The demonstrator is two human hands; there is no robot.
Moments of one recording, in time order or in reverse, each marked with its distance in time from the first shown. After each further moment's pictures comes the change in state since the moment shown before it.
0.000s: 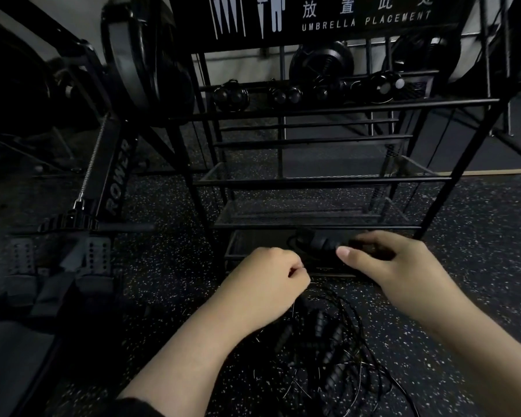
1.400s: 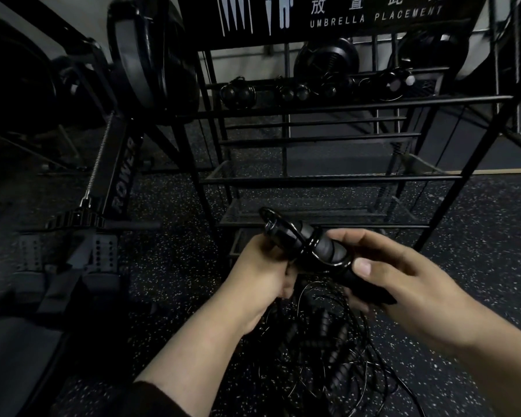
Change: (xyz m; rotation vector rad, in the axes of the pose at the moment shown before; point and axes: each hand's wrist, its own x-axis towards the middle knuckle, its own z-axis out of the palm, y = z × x) left_hand 0.000 -0.001 0.001 -0.922 0.091 -0.118; right_hand -0.009 0.002 0.009 0.552 -0.491 -0.159
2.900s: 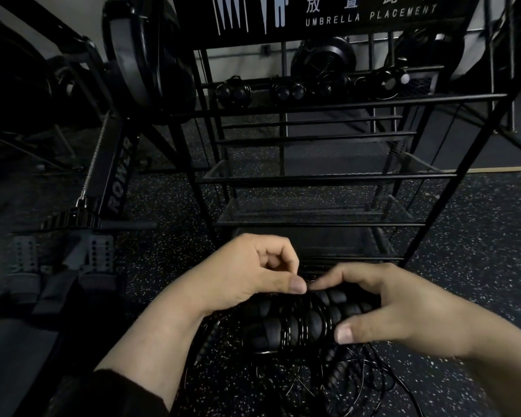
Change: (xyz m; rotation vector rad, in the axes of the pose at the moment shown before) left_hand 0.000 0.016 -0.042 0.400 -0.433 0.159; right_hand -0.003 -0.004 -0.010 -0.292 -0.339 0.166
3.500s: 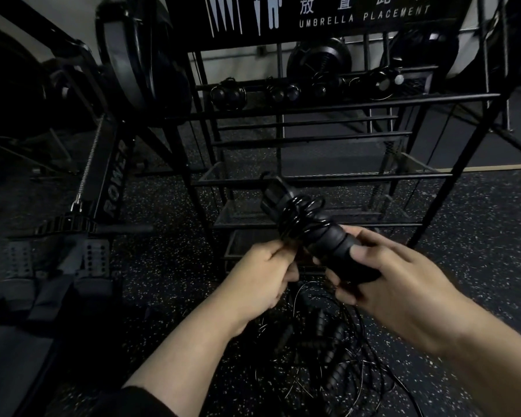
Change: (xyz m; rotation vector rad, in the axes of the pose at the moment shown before) left_hand 0.022 -0.007 0.041 -0.239 0.313 -0.259; right_hand 0.015 0.006 0.007 0.673 0.402 -0.136
